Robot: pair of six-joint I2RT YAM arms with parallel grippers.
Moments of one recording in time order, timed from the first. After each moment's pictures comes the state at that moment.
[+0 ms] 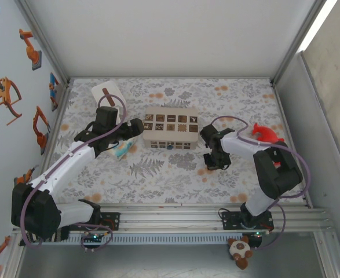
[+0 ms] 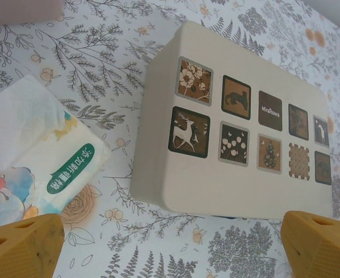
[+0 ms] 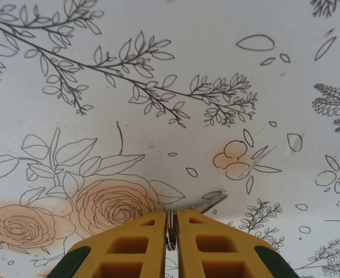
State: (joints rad) left arm -0.44 1.23 0.92 -0.45 0.09 -0.64; right arm 0.52 1.63 0.91 -0.87 0.02 0.32
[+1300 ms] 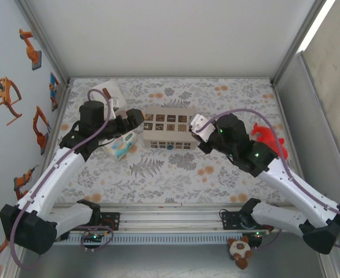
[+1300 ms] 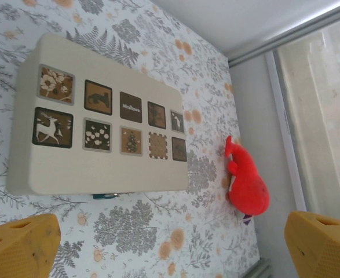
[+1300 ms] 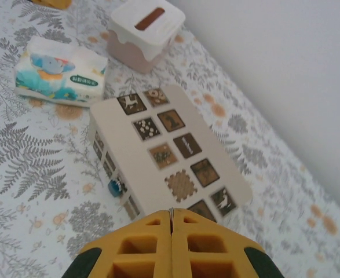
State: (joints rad) left arm -0.41 1.10 1.00 -0.44 0.41 -0.76; right arm 0.78 1.00 1.05 -0.51 0.01 -0.44
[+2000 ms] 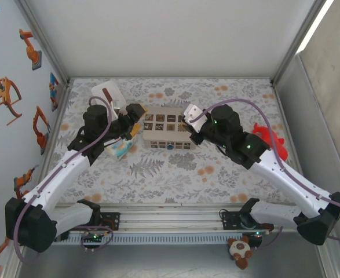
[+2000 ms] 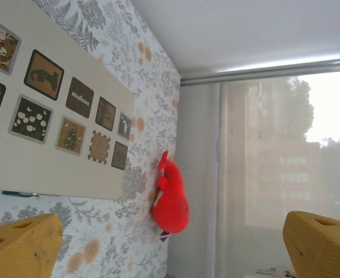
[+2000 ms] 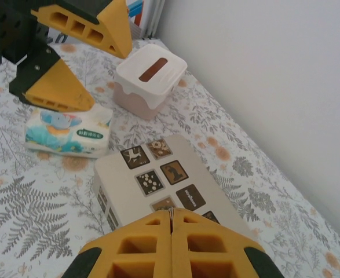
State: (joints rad) left arm -0.43 1.11 0.84 -0.07 0.46 -1.23; right arm 0.78 1.11 1.12 -0.38 -0.05 -0.37
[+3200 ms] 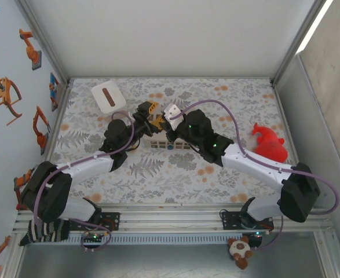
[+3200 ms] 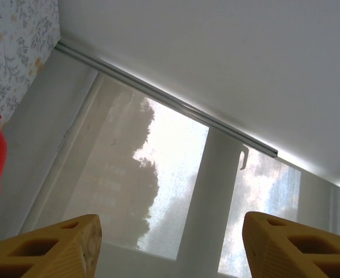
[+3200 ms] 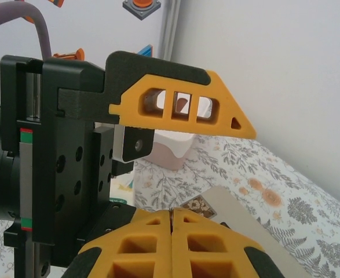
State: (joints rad) left arm -0.65 1.39 0.65 0.85 0.22 -2.08; right arm 0.86 1.37 1.00 0.15 -0.03 -0.17
